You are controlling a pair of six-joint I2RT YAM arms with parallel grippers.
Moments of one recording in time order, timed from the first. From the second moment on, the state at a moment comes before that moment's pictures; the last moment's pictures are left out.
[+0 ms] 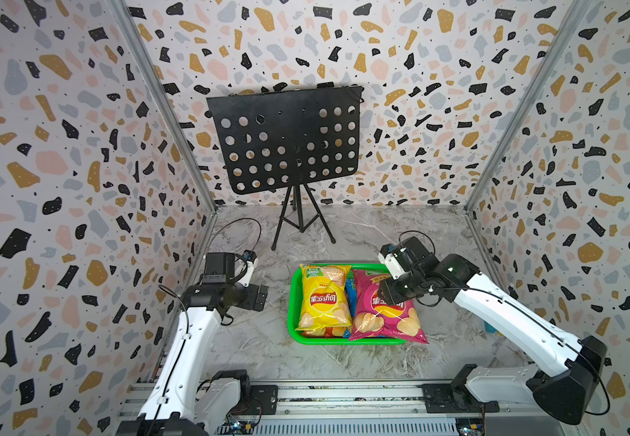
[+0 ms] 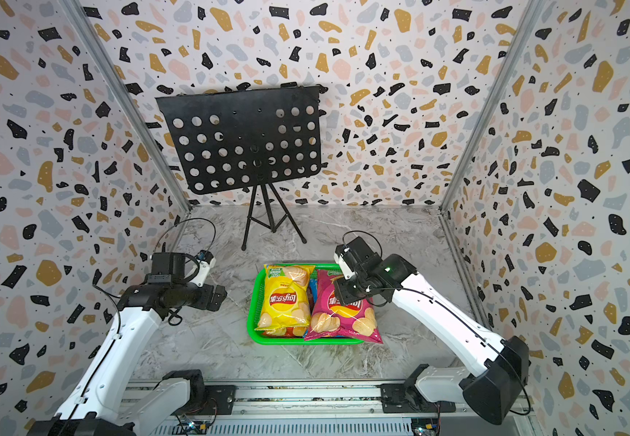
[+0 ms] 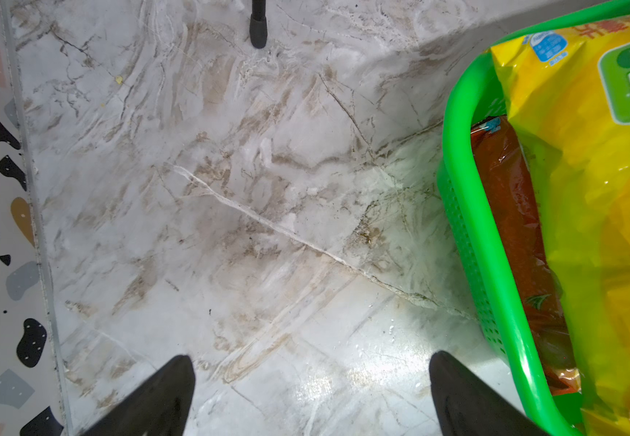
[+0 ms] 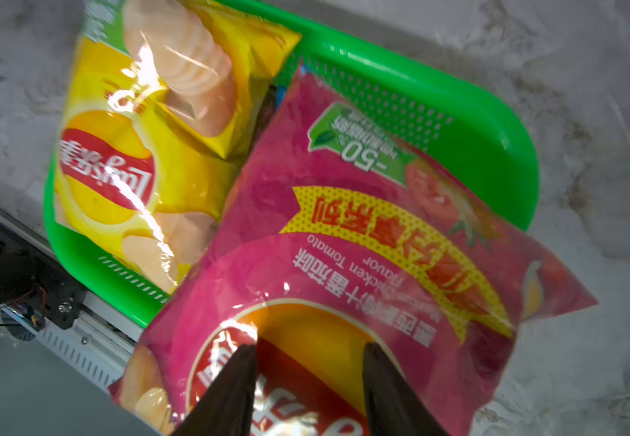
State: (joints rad) left arm 0.03 0.99 0.88 -0.90 0.15 0.27; right arm 0.73 1.29 1.21 -1.03 -0.10 0.31
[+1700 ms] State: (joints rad) left arm 0.03 1.23 0.48 0.27 0.17 0.08; right arm 0.33 0.92 0.91 -0.64 0.18 0.25
